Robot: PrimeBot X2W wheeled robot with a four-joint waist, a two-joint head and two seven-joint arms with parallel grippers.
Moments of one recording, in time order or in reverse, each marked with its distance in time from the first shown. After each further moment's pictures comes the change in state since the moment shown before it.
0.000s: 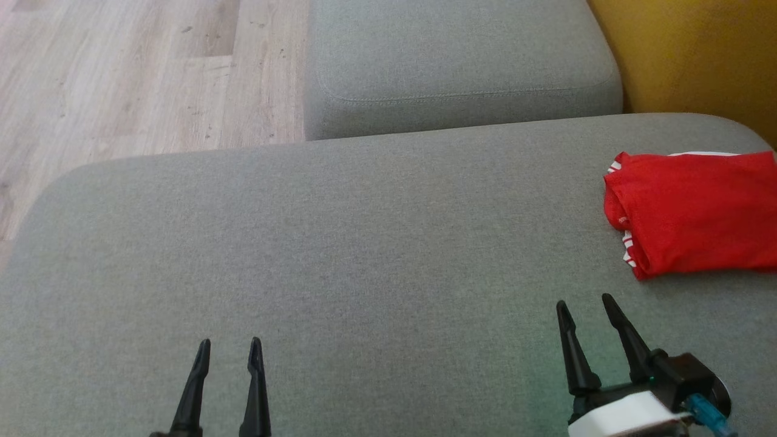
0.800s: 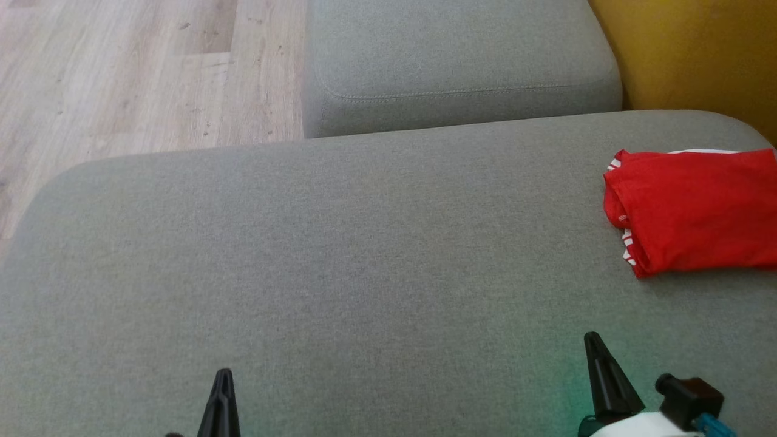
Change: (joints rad) left arm 0.017 0.003 0.001 0.105 -0.156 -0.009 0.028; right arm 0.039 0.000 -0.003 0.090 0.159 0.000 0.030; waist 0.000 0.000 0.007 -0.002
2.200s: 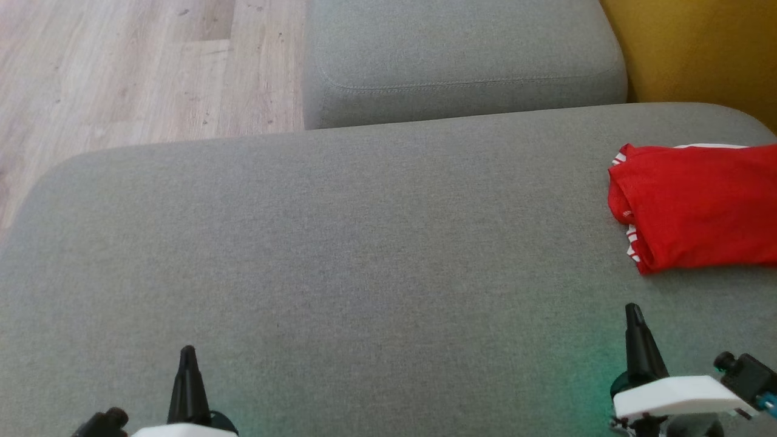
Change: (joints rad) left arm -0.114 0.008 0.064 0.050 -0.511 -0.060 0.105; right arm -0.074 -0.008 -0.065 -0.006 0.525 0.000 0.102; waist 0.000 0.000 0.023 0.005
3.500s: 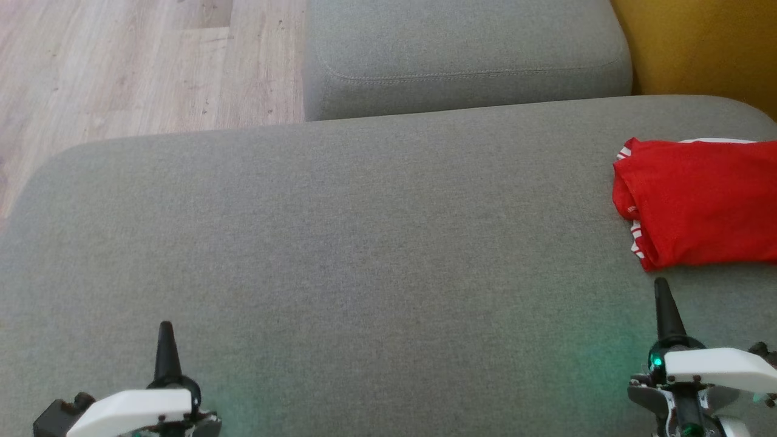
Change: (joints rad) left arm -0.105 0.001 0.079 0.041 -0.448 -0.048 0.110; right arm -0.075 -0.002 -0.078 -0.004 0.463 0.000 0.109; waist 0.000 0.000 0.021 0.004
